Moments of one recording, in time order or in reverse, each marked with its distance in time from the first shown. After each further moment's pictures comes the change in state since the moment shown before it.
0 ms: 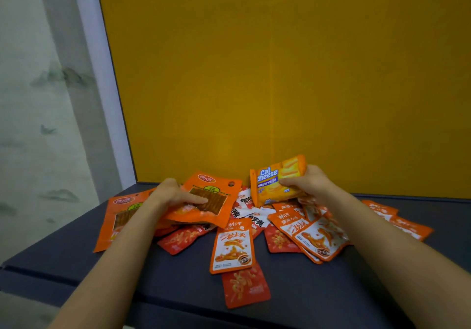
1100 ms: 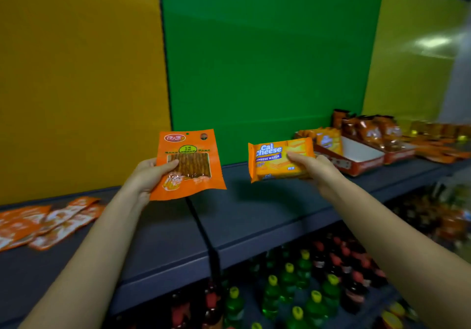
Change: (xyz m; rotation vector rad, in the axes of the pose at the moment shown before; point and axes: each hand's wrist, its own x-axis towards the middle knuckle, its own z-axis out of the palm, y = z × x) left_hand -0.257 0.304 0.323 -0.752 -0.598 0.432; right_hand -0.265 0.152 -0.507 0.341 0.639 0.077
